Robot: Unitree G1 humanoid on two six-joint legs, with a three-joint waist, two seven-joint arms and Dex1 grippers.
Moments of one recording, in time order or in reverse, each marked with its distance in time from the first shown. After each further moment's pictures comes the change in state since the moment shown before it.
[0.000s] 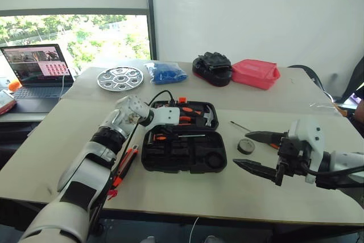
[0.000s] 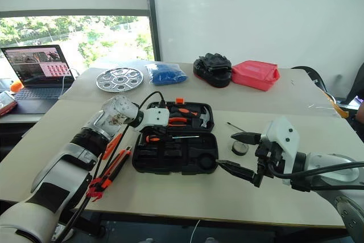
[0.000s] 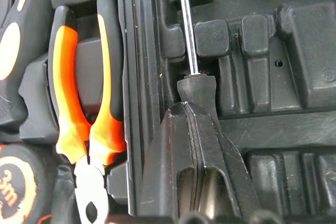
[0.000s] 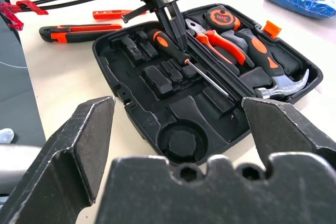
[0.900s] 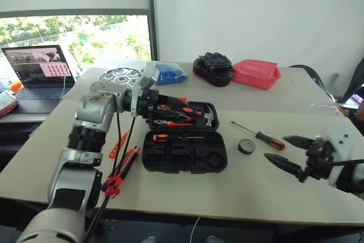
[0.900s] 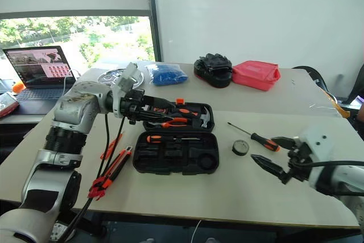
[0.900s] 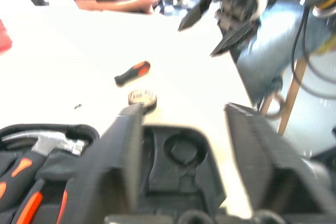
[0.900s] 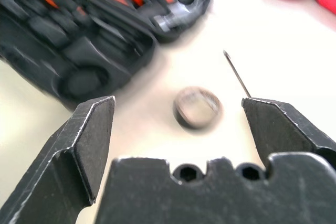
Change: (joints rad) left arm 0.071 0.047 0.407 -0.461 -0.687 0.707 -0.244; right arm 0.290 -0.021 -0.293 0.288 -0.218 -0.106 0.127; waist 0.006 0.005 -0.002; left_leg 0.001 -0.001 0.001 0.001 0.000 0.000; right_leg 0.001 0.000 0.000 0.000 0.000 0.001
